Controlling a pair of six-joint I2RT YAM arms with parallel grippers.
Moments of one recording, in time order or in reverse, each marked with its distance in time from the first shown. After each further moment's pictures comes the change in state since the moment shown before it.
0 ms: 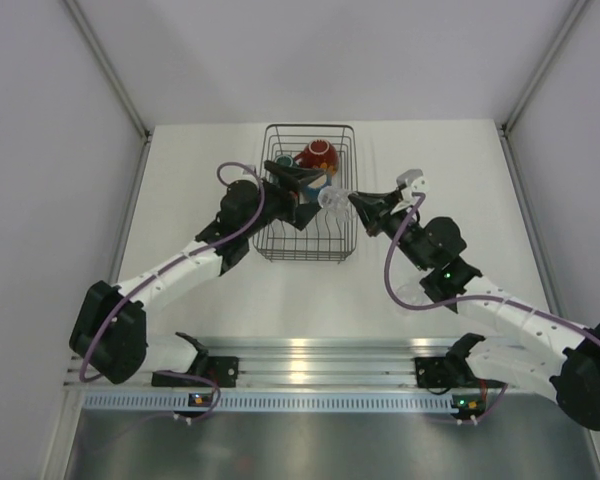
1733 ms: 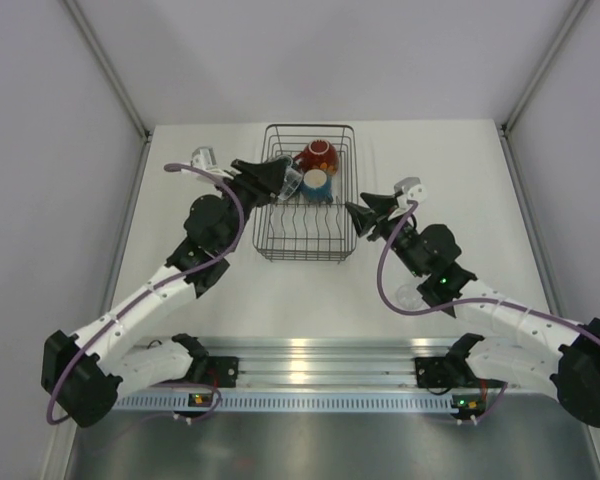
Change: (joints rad) left arm -0.070 -0.274 -0.015 0.072 -0.459 0.756; right arm 0.037 0.022 -0.047 0.067 0.092 -0.040
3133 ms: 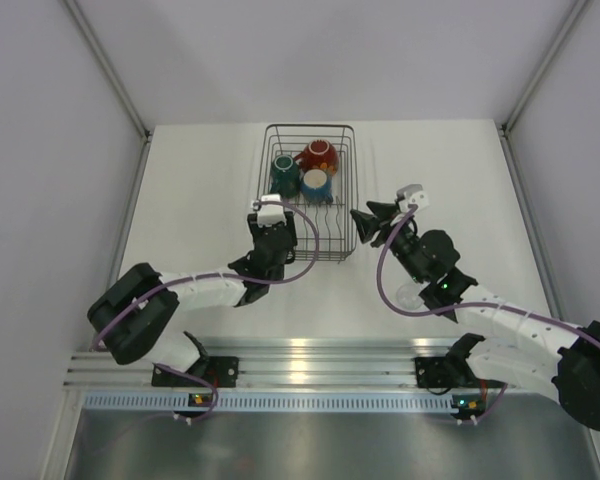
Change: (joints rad) left arm -0.191 0.401 -0.227 0.138 -0.526 0.613; right arm -0.010 -0.024 -0.066 -0.036 0.059 0.031
